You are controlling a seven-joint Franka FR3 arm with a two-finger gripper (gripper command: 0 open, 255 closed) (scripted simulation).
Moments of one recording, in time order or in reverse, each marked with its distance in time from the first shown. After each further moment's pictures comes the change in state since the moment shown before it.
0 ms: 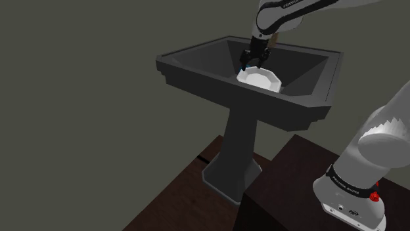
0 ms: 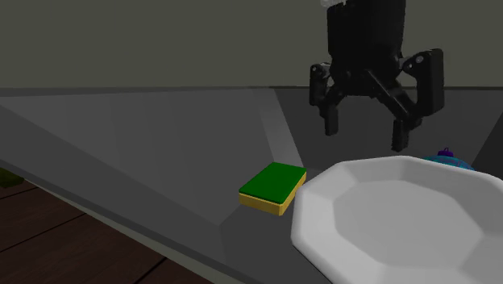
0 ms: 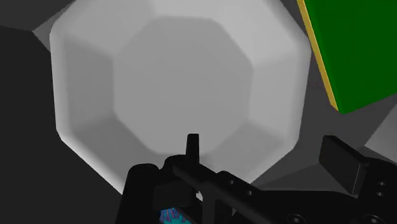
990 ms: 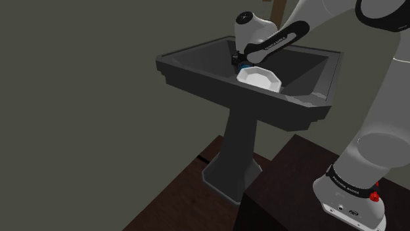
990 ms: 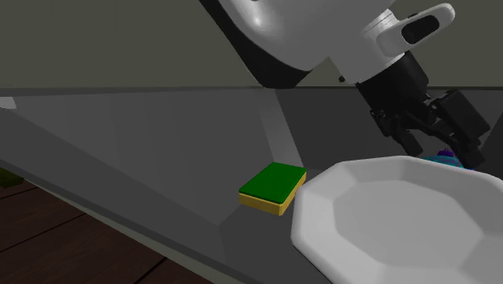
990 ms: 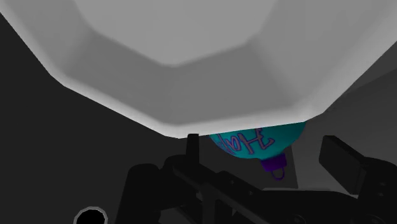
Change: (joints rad) arm -0.015 0.301 0.017 0.168 -0.707 0.205 0.982
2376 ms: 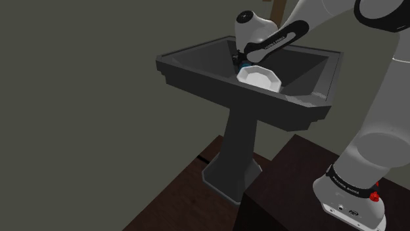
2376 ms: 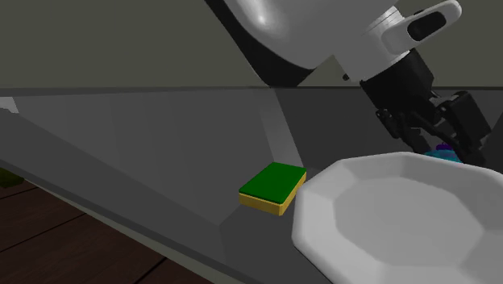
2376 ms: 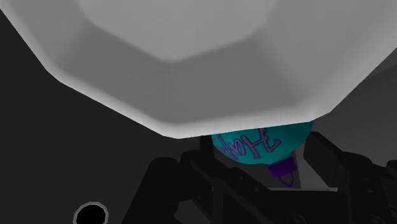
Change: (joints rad) arm -0.005 0.005 -0.002 0.013 0.007 0.000 -0.014
